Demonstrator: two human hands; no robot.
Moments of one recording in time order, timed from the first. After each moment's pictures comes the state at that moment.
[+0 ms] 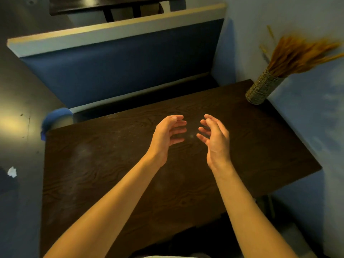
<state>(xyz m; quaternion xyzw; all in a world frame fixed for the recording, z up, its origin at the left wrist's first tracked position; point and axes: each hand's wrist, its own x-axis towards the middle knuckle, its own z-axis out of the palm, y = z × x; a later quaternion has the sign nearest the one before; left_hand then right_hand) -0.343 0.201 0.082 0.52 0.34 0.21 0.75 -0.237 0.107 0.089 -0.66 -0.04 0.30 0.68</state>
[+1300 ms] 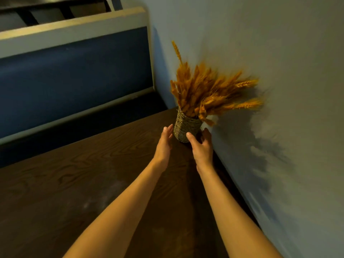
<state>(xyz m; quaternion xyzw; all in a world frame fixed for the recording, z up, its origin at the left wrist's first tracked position) 0.150 0.163 -0.058 0.50 0.39 0.14 0.76 0.236 0.077 -0.055 -0.77 -0.05 0.26 0.57</state>
